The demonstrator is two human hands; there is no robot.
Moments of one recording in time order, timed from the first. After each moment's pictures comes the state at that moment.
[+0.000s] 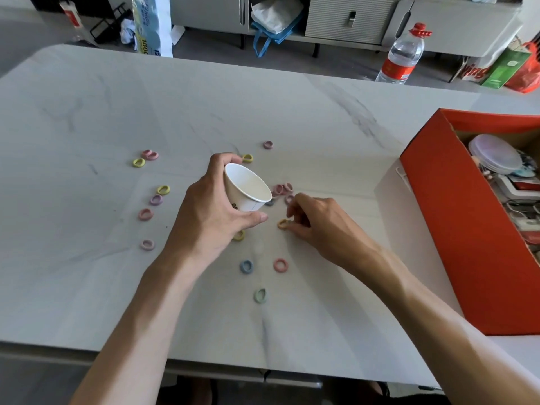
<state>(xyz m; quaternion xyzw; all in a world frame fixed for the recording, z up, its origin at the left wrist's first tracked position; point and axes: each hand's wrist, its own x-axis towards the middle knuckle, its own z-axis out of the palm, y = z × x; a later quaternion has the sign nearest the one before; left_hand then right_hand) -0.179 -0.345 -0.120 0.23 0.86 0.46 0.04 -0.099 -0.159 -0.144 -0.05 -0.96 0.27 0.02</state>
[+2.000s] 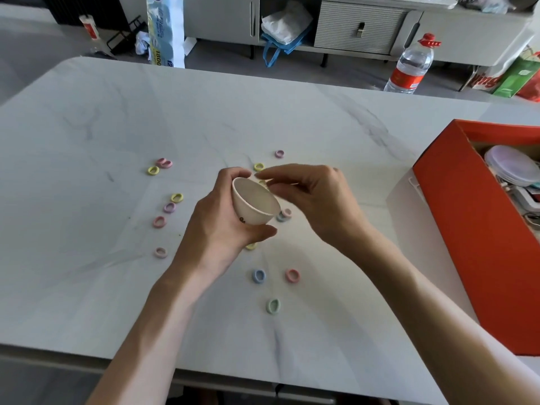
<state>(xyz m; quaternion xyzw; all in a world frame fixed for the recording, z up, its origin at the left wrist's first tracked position) -0.181 -0.353 -0.129 0.22 0.84 0.50 0.05 -0.135 -0.186 -0.106 -0.03 -0.85 0.51 0.15</state>
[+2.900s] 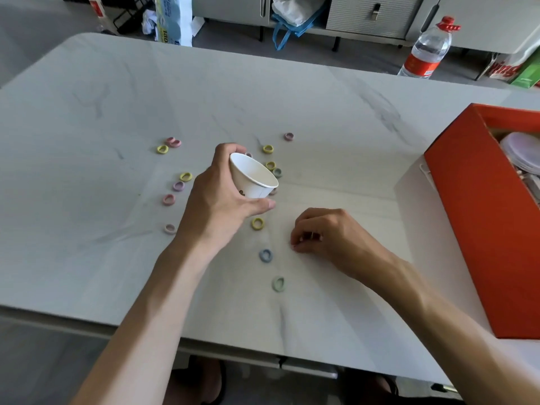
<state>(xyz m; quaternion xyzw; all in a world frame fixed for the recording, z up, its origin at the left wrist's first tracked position) -0.185 -0.363 -0.126 0.19 0.86 0.48 0.03 -0.089 -0.169 -0.159 0.07 -0.95 0.30 -0.02</state>
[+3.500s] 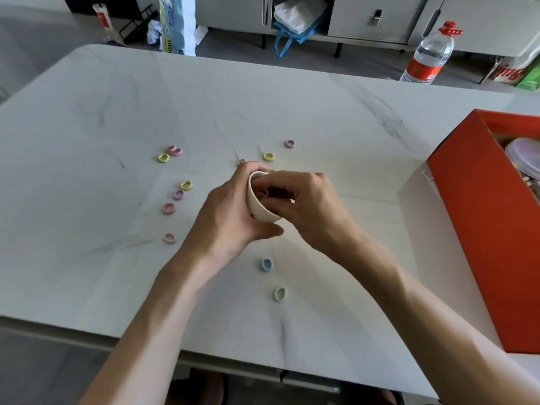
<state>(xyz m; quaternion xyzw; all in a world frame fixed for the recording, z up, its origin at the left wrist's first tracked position) -0.179 -0.356 -0.129 0.24 0.84 0.48 0.08 -0.131 -0.210 -0.116 0.01 -0.85 0.52 0.10</state>
